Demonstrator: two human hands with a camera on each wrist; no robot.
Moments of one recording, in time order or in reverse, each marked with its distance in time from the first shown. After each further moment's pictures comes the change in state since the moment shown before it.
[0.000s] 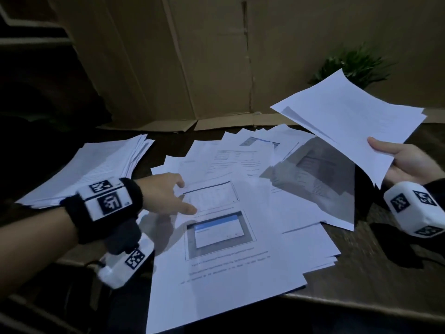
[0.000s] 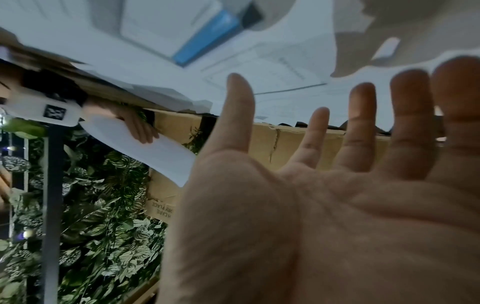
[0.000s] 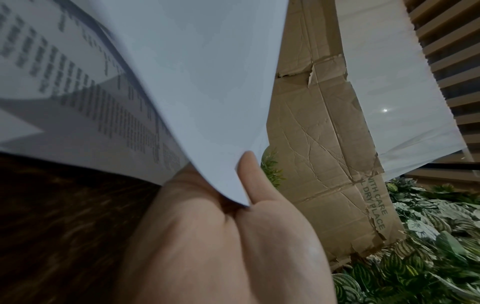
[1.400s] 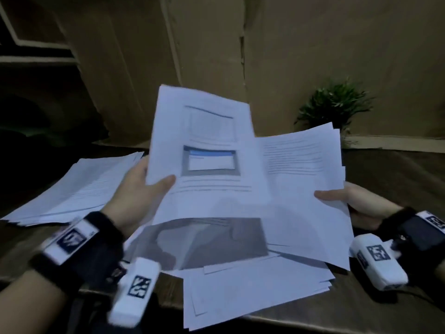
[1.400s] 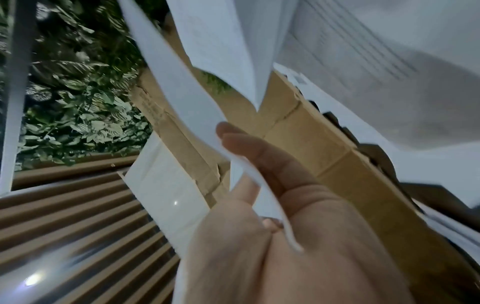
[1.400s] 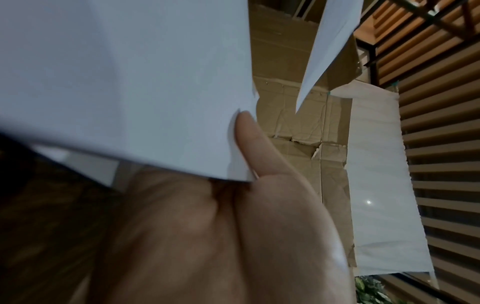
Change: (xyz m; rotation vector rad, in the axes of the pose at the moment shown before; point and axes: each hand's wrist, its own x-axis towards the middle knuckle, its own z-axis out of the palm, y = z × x) left_hand -0.016 -0.004 0.005 -1.139 0.562 0.402; right_hand -0.019 0.024 0.033 -0.462 -0.337 0.226
